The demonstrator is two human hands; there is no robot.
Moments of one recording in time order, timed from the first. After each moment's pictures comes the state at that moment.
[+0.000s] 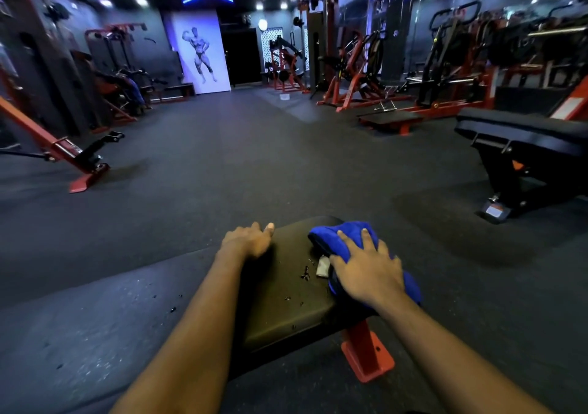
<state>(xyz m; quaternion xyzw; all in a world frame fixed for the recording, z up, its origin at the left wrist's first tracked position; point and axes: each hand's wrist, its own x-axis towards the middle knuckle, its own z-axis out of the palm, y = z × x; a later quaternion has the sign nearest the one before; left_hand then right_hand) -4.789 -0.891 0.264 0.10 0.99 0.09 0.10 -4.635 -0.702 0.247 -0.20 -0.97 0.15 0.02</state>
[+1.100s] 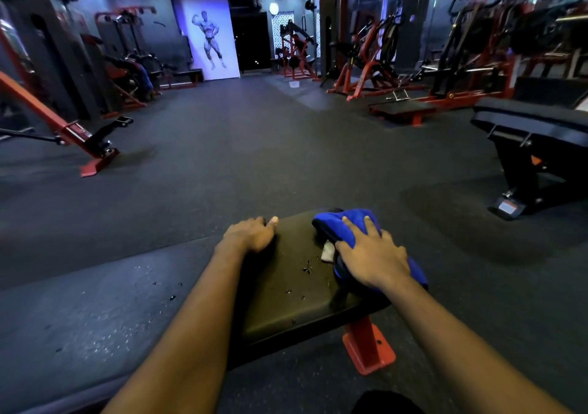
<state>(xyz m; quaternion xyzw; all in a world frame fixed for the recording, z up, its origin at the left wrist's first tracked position) -4.787 -0.891 0.257 0.11 0.98 0.10 0.10 -4.653 -0.686 0.249 -0.18 -0.97 0.17 0.00</state>
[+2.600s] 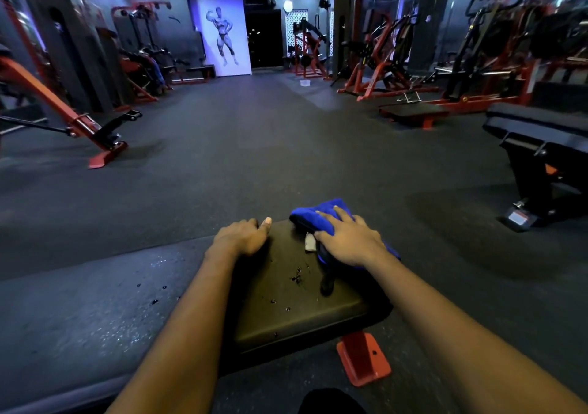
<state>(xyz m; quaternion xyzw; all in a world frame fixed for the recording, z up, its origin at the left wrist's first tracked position) -4.796 -0.887 0.253 0.08 0.99 0.11 0.10 -4.715 -0.670 0.256 -0.07 -0.98 0.18 -0.03</state>
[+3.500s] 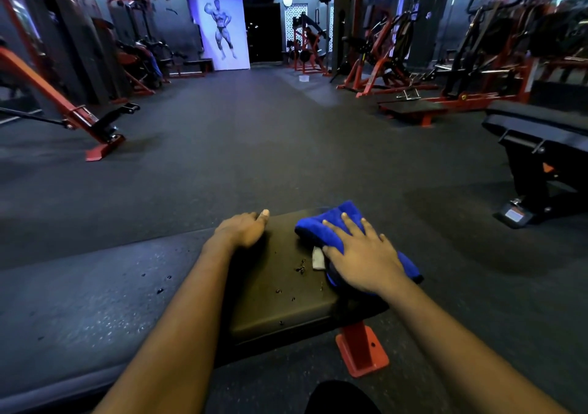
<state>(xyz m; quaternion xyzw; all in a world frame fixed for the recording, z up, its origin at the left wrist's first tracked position) -4.789 -0.894 0.256 0.08 0.98 0.15 0.10 -4.661 -0.681 0.245 -0.06 -0.99 0.13 0.00</state>
